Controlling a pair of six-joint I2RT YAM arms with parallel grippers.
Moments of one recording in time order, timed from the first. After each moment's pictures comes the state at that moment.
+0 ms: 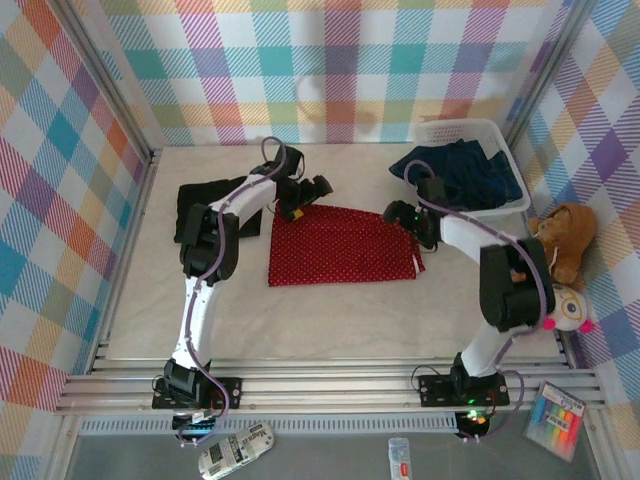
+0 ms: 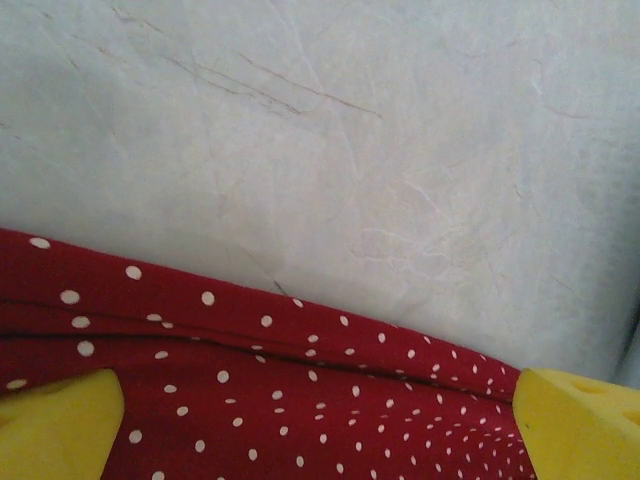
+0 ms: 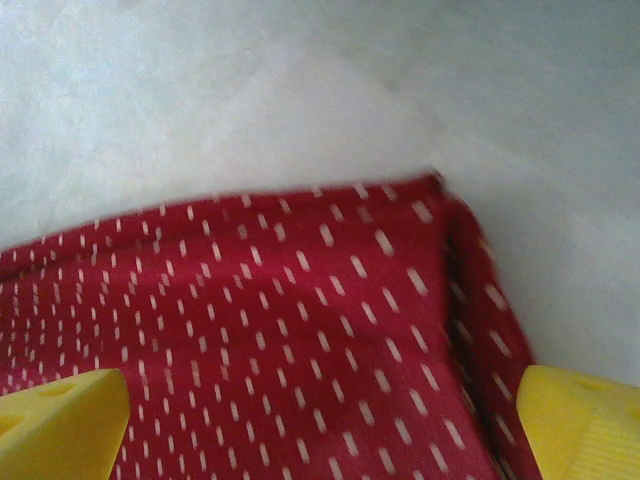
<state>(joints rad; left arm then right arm) -0.37 2.35 1.95 -0.62 0.33 -0.83 0.21 1.64 1.02 -0.34 -0.11 0.69</state>
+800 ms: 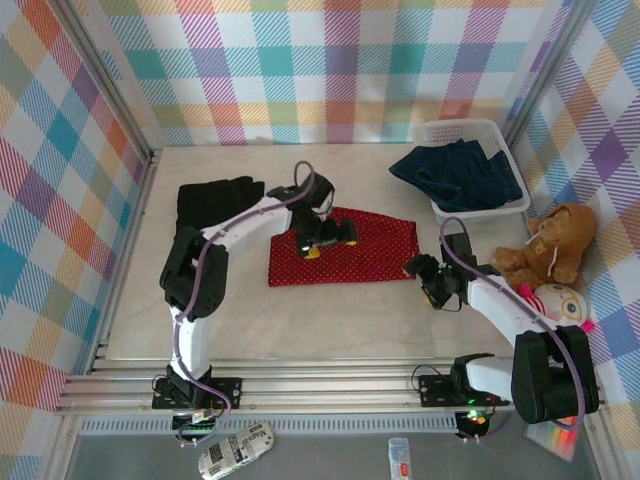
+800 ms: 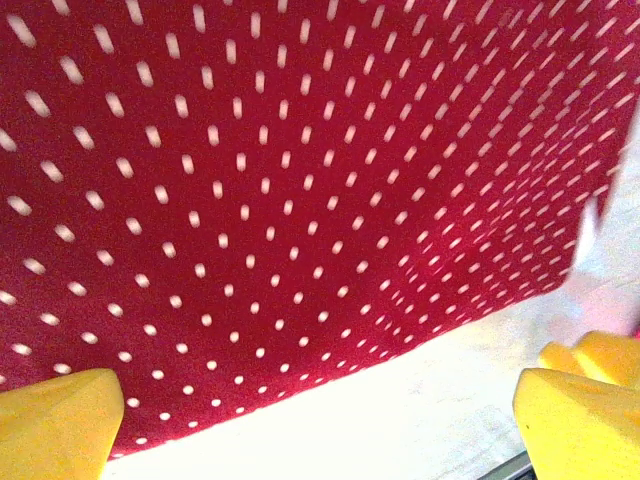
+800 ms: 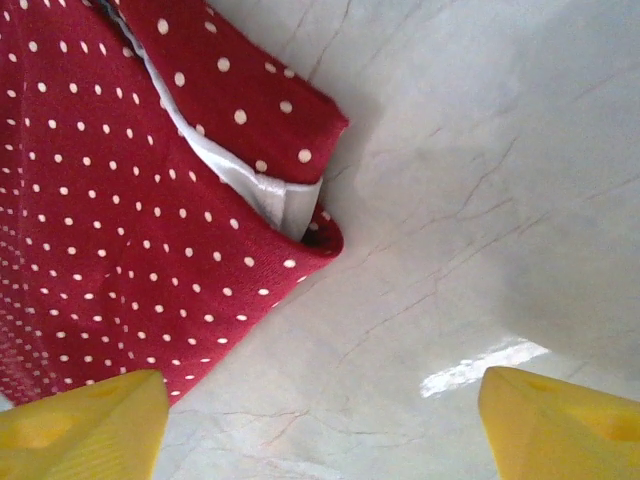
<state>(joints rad) -0.63 1.99 1.59 -0.79 0.34 -0.77 0.16 1.20 0.55 -0.42 -0.27 1.03</state>
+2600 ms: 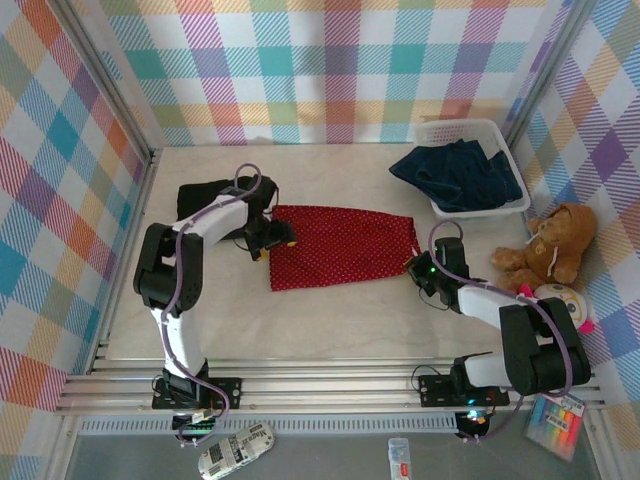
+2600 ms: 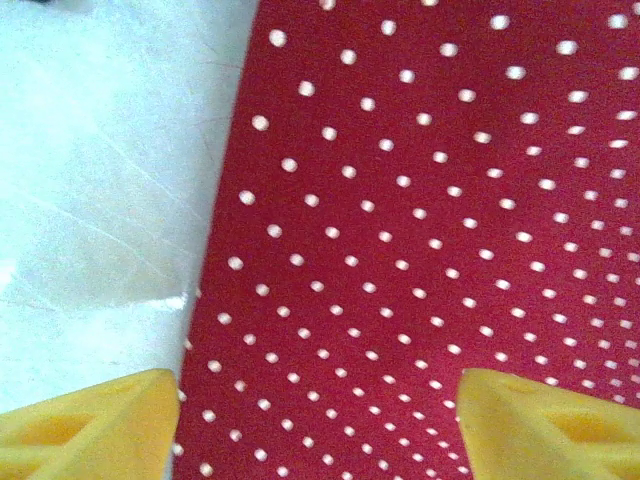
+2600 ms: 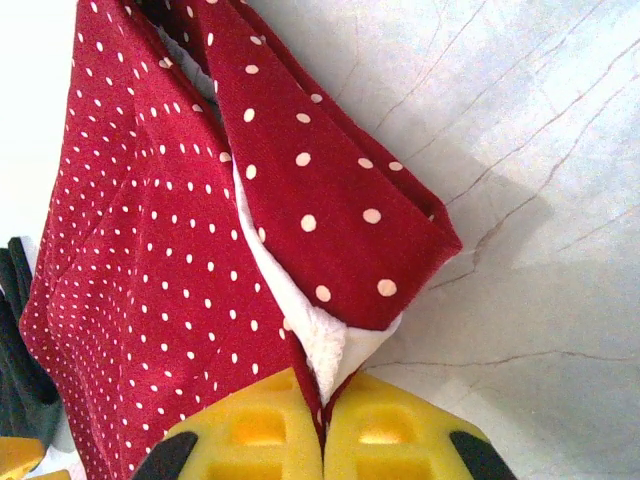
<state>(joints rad) -0.34 1.93 1.39 -0.83 0.21 -0.71 0.18 1.33 0.41 0.15 -0.22 1.06</state>
